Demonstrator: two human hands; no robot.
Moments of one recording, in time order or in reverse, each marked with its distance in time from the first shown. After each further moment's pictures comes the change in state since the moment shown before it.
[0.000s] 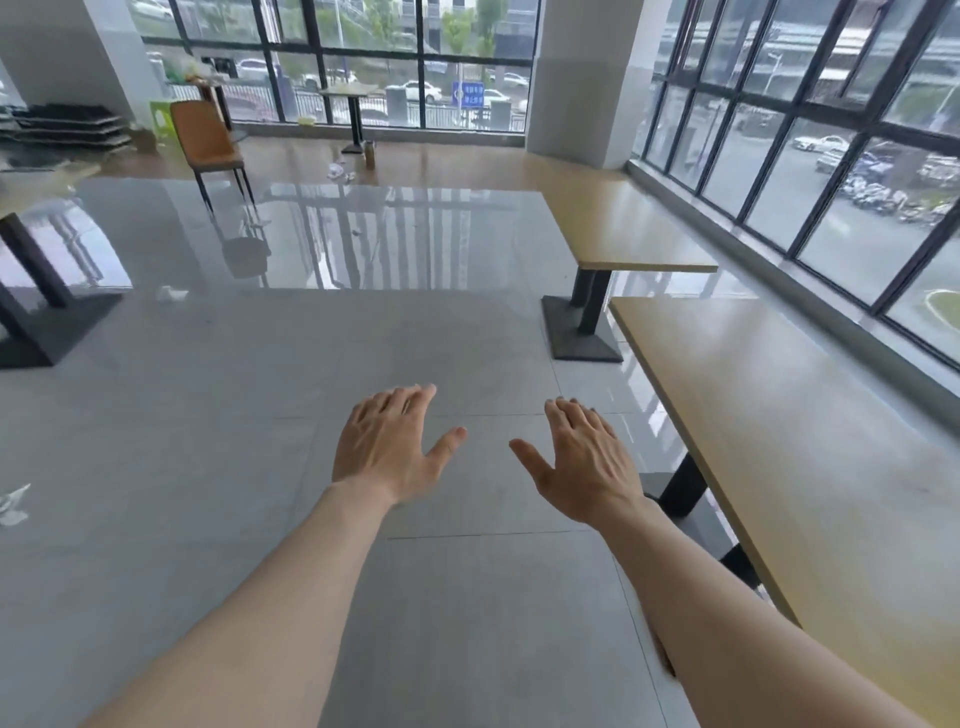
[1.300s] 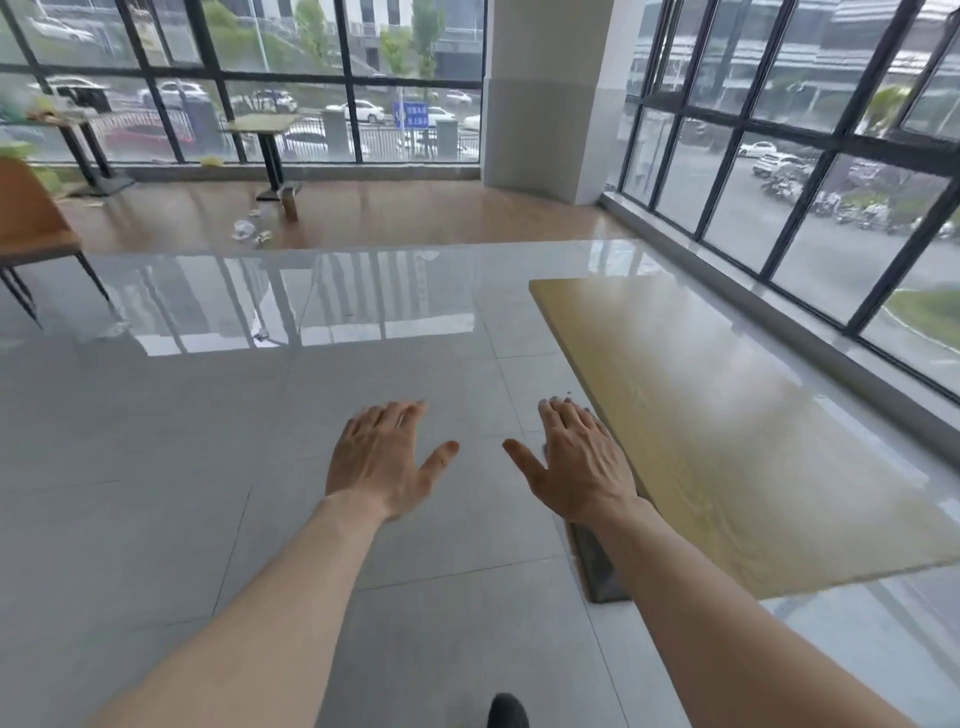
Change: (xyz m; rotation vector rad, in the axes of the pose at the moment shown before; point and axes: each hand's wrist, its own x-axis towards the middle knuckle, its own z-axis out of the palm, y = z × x) left_hand 1.249 -0.152 0.142 -0.022 -0.044 0.086; right_hand 1.219 0.241 0.094 -0.004 0.034 0.101
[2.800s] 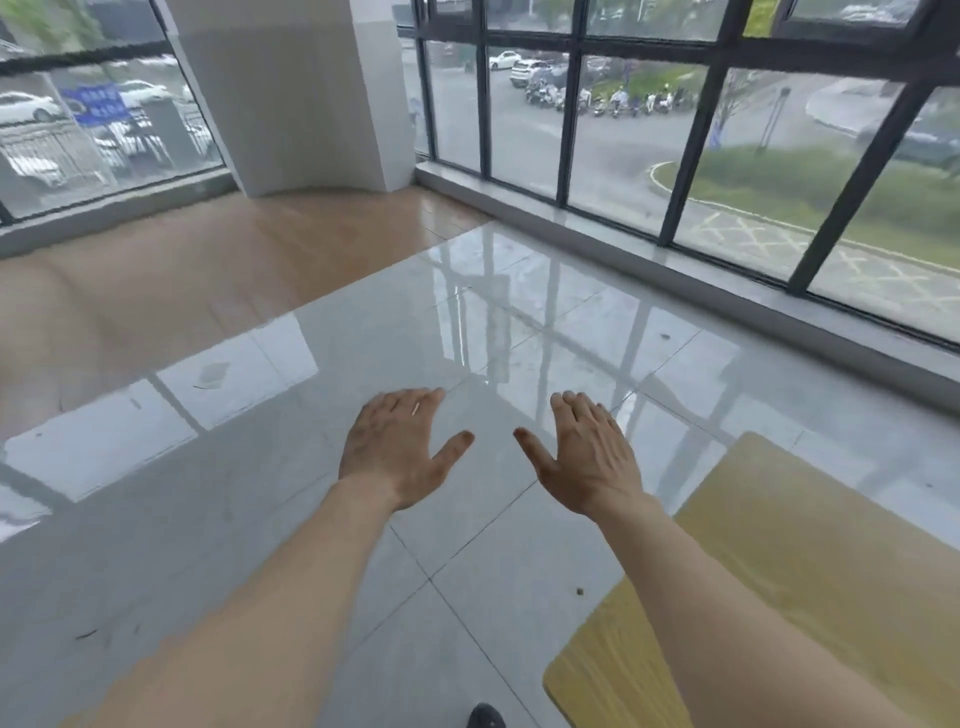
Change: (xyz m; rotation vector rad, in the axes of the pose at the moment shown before) left_hand 1.372 0.067 0.191 0.005 -0.197 0.573; right_hand 1.173 0.429 0.144 0.102 0.068 0.623
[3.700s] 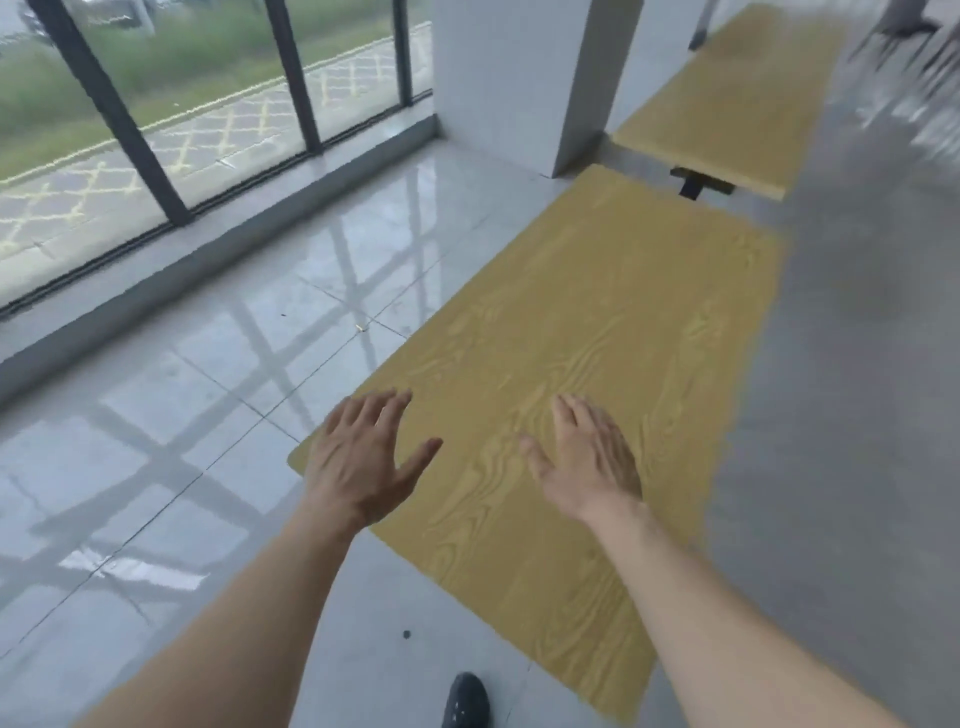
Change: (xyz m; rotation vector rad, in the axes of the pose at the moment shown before) left_hand 0.236 0.385 0.140 -0.058 -0.363 1.762; right_hand -0.092 0.132 -0.013 0.098 0.333 1.846
